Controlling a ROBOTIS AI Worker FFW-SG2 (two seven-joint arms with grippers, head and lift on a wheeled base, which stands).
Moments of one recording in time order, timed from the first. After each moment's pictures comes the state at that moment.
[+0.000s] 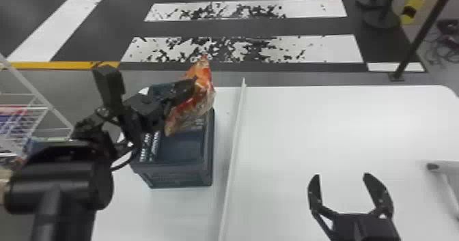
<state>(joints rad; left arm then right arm) 0.13 0.17 0.18 -1.94 0.09 0.49 -0.70 0.65 -0.01 0.21 -1.79 0.22 -0.20 -0.24</state>
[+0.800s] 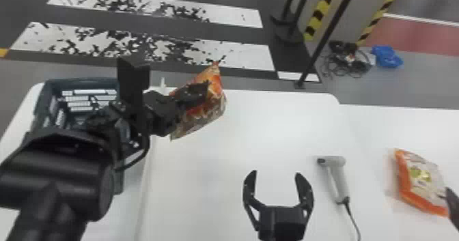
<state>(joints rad) 0.02 0.00 -0.22 -1.83 0.00 0.49 -0.57 0.67 -0.01 0.19 -1.84 0.23 -0.13 -0.44</state>
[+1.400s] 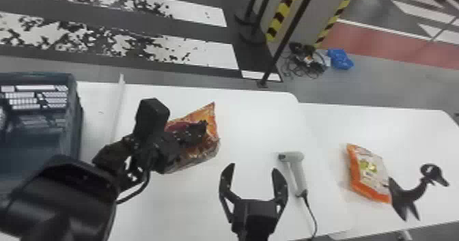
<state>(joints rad) 0.03 0.00 -0.44 -1.64 -0.07 0.38 -0.50 0.68 -0.01 0.17 -1.87 0.22 -0.14 -0.52</state>
